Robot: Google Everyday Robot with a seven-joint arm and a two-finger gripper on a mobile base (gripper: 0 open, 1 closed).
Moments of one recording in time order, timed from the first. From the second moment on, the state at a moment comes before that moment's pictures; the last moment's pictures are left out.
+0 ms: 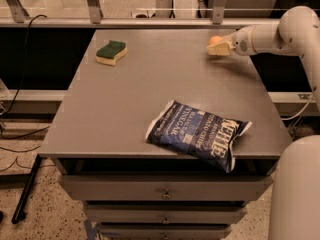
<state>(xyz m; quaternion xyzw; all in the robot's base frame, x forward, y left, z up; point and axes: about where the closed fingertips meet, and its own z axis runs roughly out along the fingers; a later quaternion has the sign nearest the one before) 0.820 -0.211 0.857 -0.34 0.78 0.18 0.49</state>
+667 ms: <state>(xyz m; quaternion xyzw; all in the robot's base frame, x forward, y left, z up) 0.745 -0.168 0.921 -0.43 0.71 0.26 0.49</state>
